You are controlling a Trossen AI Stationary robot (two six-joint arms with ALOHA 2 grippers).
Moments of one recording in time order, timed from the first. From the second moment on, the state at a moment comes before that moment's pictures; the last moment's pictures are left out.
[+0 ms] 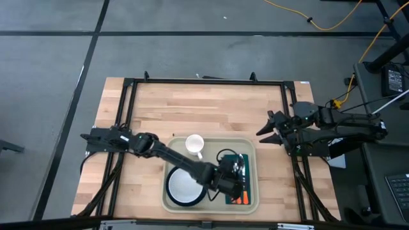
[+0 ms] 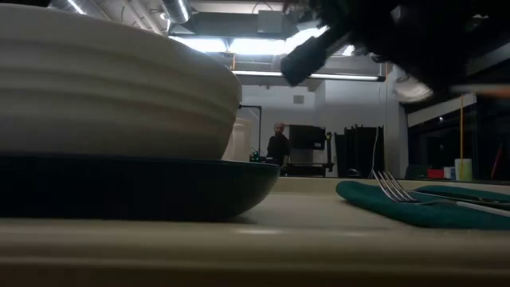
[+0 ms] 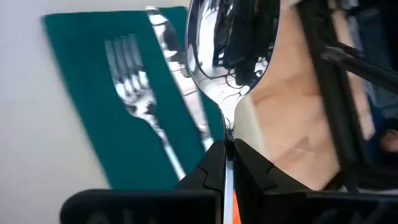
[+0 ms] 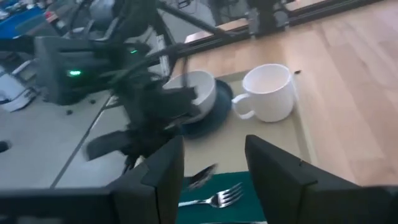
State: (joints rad) left arm -0.41 2.46 2.27 -0.75 -0.49 -1.60; right arm -0.02 0.57 0.63 -0.41 -0.32 0.29
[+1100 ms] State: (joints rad) left arm -0.37 2.54 2.28 -0.83 -0.37 -1.79; right arm -0.02 0.56 0.76 -0.44 -0.37 0.15
